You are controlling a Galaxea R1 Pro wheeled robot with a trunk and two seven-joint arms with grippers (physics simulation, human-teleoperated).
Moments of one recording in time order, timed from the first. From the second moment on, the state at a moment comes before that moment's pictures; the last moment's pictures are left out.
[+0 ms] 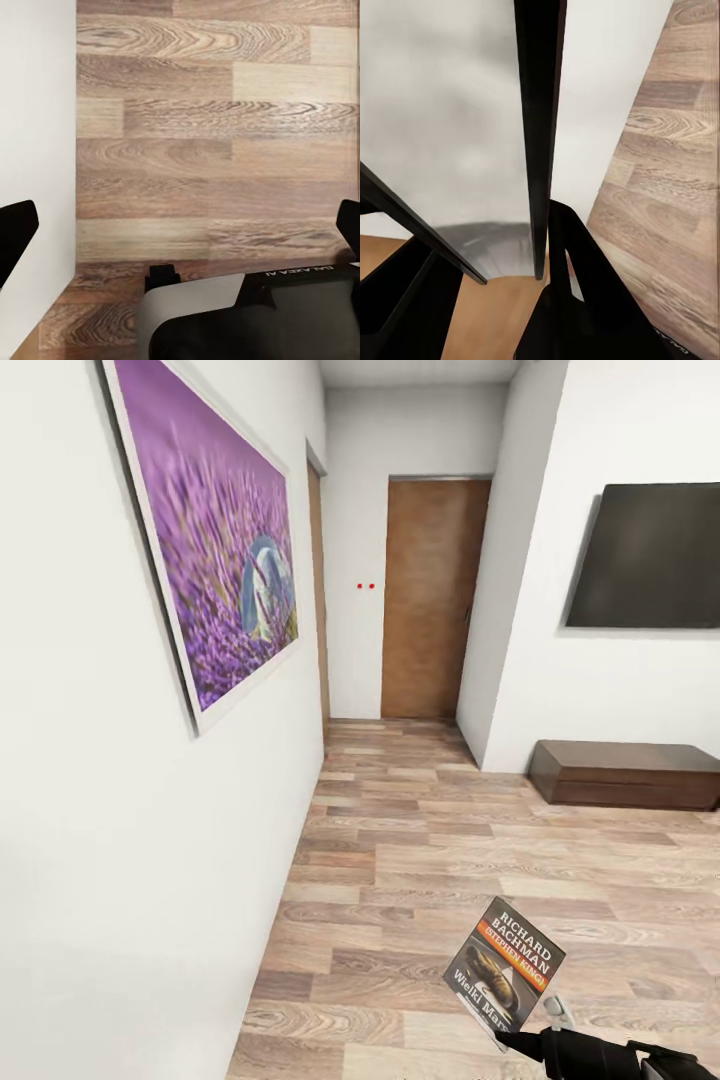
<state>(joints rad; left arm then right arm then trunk) -0.40 0.11 0.19 -0.02 -0.19 -0.13 -0.23 -0.44 -0.41 0.43 -0.33 -0.64 0.18 1.19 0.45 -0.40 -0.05</state>
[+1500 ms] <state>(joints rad) -0.40 0.11 0.19 -0.02 -0.19 -0.13 -0.23 -0.44 -0.41 0.43 -0.33 -0.64 0.18 1.19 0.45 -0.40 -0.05</state>
